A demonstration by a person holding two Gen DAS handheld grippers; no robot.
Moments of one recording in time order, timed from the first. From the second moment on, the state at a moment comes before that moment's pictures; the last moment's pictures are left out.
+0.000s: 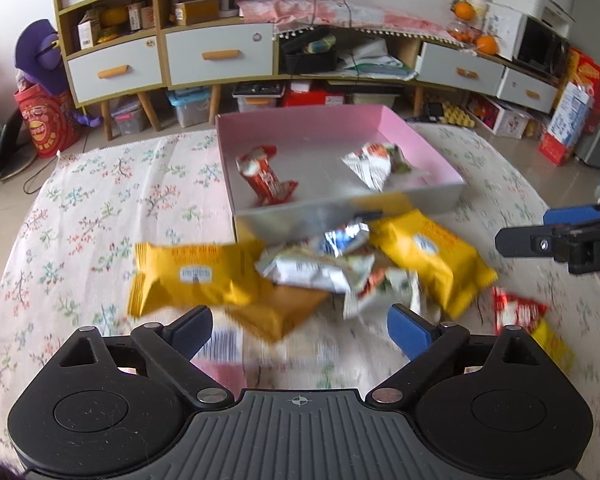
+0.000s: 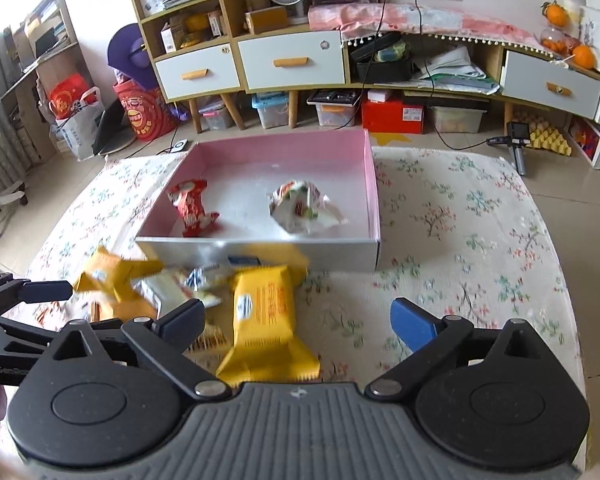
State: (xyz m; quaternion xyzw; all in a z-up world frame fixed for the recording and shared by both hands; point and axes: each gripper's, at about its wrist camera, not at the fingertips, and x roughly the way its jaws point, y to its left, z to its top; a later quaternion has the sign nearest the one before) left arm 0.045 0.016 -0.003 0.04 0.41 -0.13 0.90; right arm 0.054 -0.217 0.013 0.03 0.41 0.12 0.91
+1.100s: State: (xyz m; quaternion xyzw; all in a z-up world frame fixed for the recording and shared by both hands) left arm -0.065 -0.036 -0.052 0.12 0.35 -0.39 0.85; right arm -0.047 -0.252 -0.051 -0.05 0.35 0.19 0.92
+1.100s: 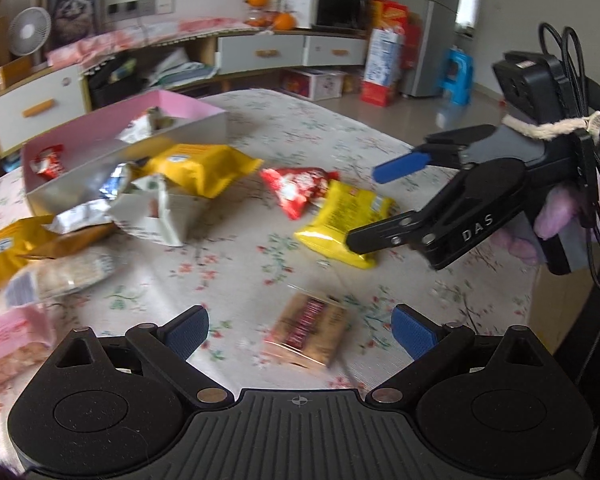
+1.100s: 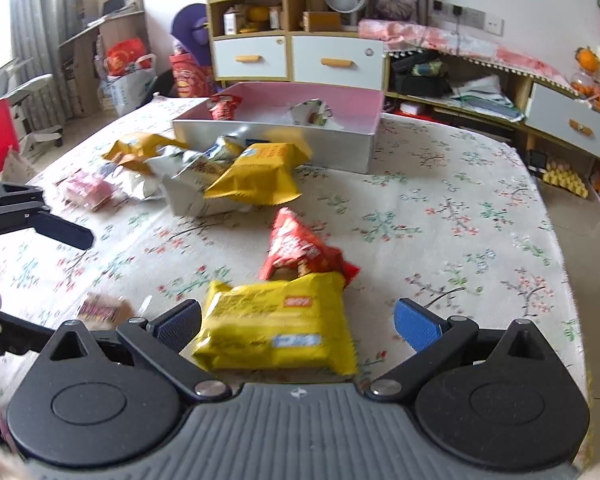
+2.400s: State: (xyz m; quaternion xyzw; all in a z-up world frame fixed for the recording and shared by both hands) left arm -0.067 -0.049 -0.051 0.15 0.36 -0.38 0.84; right arm -0.059 -0.229 -0.058 -0.11 0.33 0.23 0.91
